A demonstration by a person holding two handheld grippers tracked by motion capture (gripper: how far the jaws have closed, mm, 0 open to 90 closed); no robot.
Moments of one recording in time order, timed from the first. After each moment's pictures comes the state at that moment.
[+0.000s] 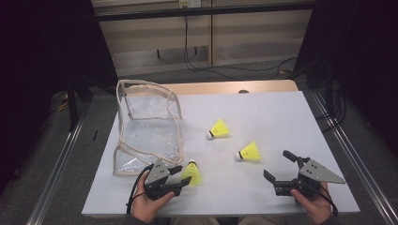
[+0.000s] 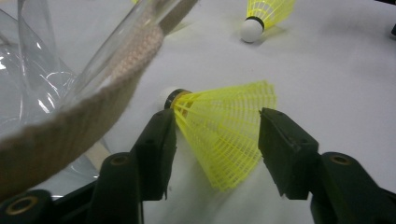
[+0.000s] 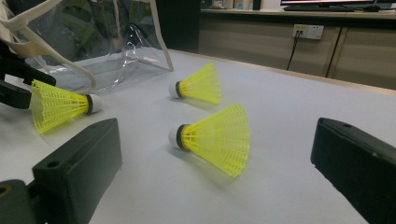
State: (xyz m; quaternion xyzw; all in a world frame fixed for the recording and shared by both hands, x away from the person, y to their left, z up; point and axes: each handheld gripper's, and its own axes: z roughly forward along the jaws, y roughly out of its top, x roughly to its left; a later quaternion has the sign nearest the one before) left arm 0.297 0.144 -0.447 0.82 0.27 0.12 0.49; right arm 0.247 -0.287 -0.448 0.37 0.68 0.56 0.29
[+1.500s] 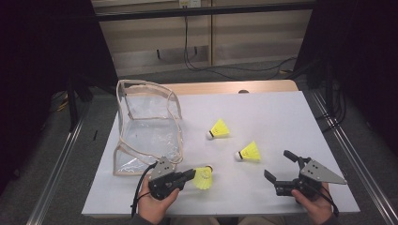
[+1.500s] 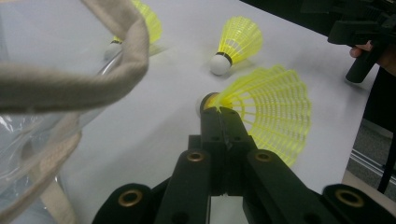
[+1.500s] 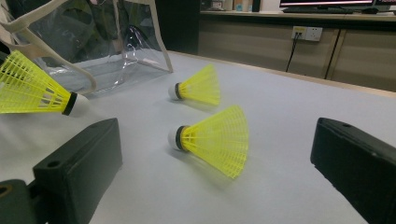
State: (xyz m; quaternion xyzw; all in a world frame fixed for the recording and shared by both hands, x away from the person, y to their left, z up) left arm 0.284 0.119 -0.412 0.80 0.30 0.08 0.51; right arm 0.246 -0.288 -0.447 0.37 0.68 0.57 0.29
